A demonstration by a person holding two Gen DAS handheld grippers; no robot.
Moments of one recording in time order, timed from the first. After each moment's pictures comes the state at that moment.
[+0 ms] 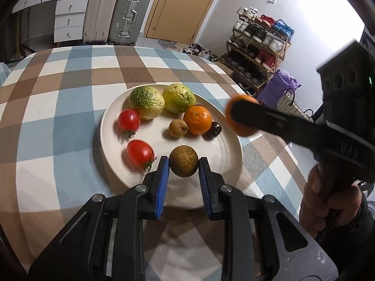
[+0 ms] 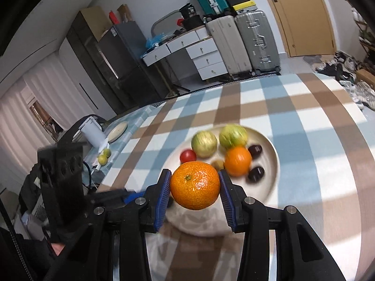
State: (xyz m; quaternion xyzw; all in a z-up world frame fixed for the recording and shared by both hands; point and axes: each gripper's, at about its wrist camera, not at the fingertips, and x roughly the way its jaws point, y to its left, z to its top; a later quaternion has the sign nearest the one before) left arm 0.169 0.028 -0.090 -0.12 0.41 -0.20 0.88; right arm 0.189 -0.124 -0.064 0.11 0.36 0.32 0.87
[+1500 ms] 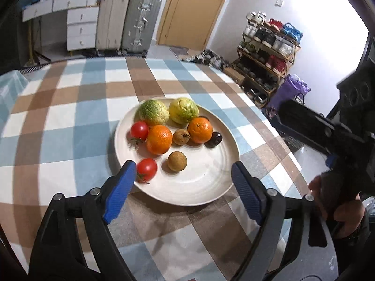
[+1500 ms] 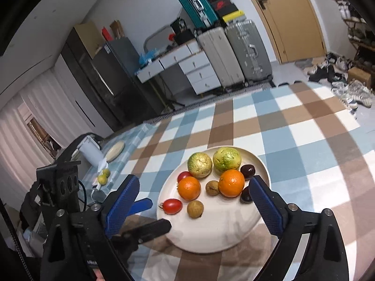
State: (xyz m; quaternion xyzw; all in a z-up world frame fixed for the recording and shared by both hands) left arm 0.142 0.029 -0.052 -0.10 0.39 -0.15 0.90; right arm 0.171 -0.149 -0.043 0.15 0.32 0.29 0.89
